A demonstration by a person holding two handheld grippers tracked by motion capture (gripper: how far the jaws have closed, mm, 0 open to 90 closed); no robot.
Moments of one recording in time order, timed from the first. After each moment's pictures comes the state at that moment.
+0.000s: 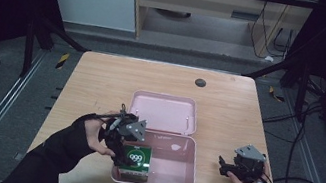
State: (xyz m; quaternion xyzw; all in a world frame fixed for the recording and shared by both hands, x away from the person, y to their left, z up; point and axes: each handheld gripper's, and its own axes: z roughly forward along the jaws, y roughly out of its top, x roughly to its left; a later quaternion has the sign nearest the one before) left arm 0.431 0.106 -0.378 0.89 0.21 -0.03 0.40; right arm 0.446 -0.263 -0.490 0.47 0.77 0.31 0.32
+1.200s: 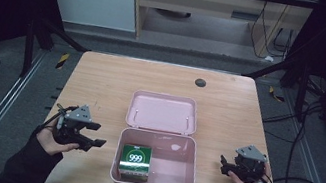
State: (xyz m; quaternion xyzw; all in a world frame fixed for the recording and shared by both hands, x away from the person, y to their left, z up) left arm 0.446 0.228 -0.421 0.74 0.41 0.06 0.52; right arm 0.445 -0.264 -0.489 0.48 0.76 0.30 0.33
